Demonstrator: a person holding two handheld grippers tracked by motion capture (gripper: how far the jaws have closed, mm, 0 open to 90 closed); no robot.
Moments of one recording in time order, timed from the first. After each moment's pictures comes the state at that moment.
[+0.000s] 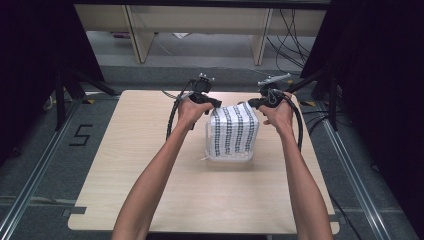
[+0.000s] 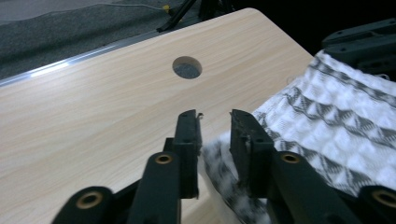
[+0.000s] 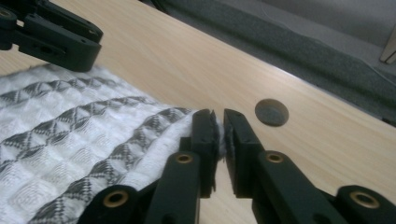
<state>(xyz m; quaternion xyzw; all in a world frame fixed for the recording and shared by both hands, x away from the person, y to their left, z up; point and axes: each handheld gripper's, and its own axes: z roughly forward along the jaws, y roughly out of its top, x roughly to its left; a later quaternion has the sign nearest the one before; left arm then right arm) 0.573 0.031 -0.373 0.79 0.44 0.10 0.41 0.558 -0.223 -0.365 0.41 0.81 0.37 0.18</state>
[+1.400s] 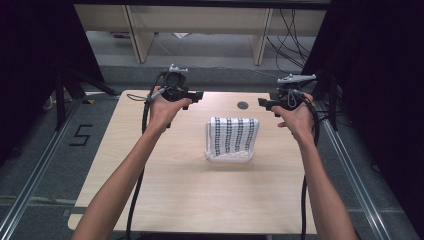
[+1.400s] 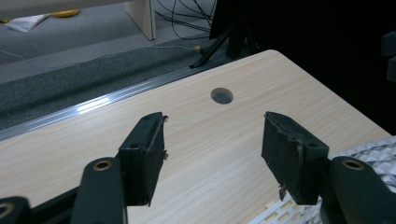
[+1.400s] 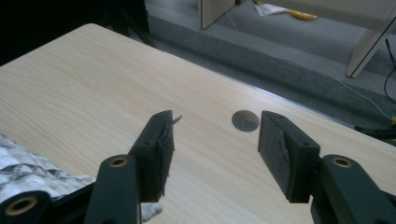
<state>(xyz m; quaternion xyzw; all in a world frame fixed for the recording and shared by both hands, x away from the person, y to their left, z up) 0.519 0.093 -0.316 0.75 0.44 0.19 0.45 0.516 -0.256 -0.329 0.43 0.77 0.42 0.22</state>
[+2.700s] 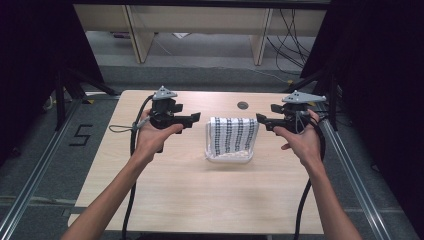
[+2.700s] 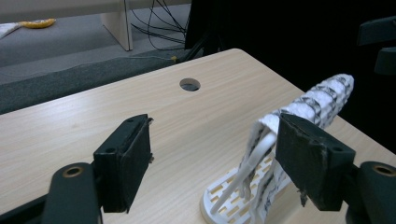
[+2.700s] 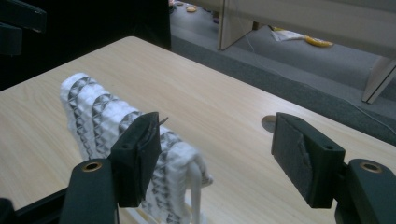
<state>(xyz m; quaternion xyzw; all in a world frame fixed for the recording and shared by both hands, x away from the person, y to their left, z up) 0.449 0.112 -0.340 0.74 0.41 0.17 0.50 0.444 -0.250 -0.330 0.38 0.77 0.46 0.23</state>
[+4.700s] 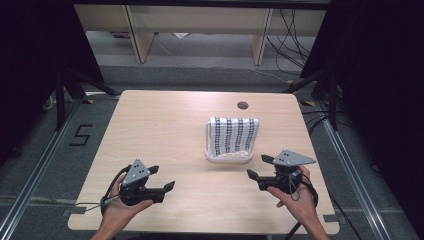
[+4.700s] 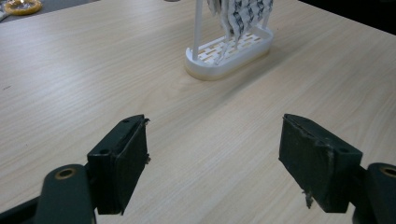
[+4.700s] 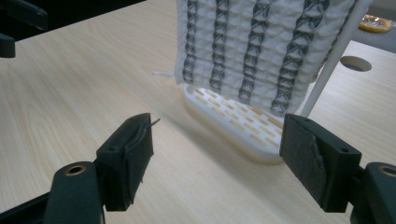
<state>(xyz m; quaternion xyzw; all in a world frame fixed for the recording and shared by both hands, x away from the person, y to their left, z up) 0.312 0.176 -0.450 0.78 0.37 0.18 0.47 0.342 -0.239 -0.425 0.35 0.80 0.46 0.17</state>
